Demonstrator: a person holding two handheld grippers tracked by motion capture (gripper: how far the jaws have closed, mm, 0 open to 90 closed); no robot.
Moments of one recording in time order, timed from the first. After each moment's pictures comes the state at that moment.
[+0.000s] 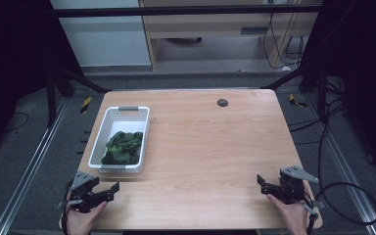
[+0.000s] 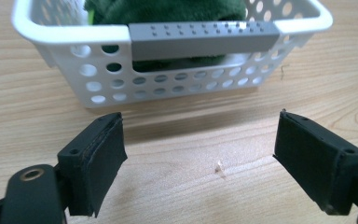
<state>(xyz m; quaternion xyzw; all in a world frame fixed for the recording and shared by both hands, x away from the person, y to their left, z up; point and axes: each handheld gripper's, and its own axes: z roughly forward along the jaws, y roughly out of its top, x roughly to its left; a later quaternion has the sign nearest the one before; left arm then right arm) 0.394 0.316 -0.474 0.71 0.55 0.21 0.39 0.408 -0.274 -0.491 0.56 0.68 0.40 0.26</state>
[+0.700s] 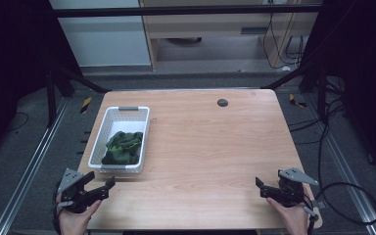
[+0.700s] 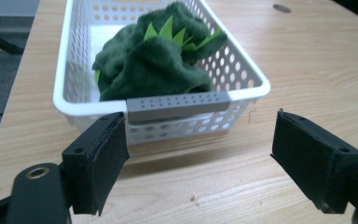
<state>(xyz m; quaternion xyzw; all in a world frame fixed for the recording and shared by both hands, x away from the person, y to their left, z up) 0.378 0.313 -0.433 0.68 0.53 0.24 0.44 0.400 -0.269 -0.487 0.54 0.69 0.41 0.25</state>
